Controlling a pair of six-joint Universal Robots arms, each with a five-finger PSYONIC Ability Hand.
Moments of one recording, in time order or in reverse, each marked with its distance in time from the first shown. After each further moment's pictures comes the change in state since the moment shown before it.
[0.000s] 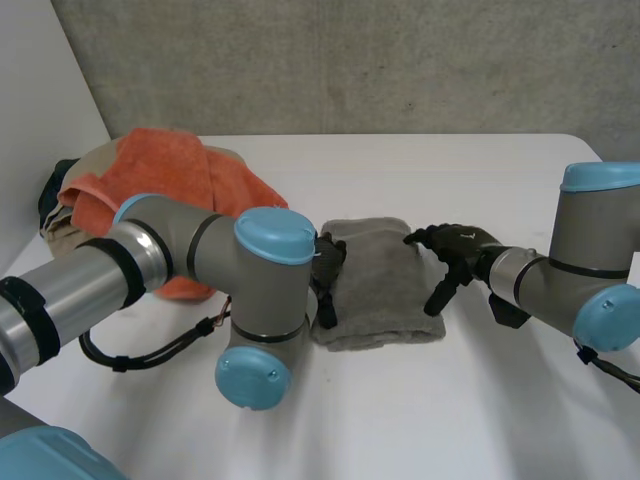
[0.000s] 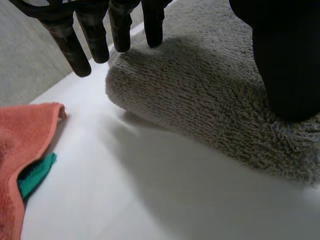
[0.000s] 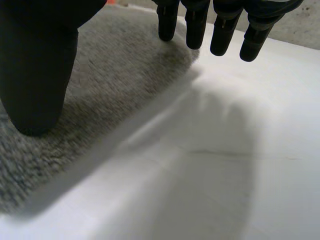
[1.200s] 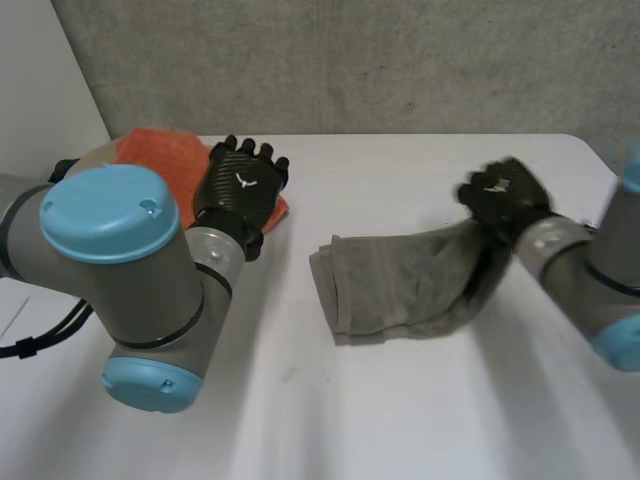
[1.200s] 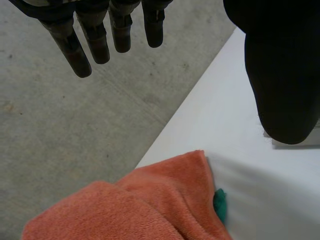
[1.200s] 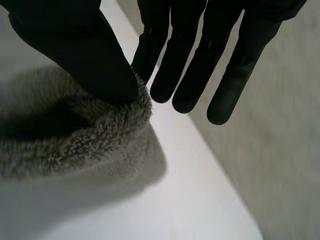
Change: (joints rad) left arm 0.123 0.511 -0.505 0.350 0.028 0.339; right arm 0.034 -0.326 0.272 -0.304 0.144 -0.511; left_hand 0.003 0.004 0.006 0.004 0.000; right_hand 0.867 0.967 0.944 0.958 0.923
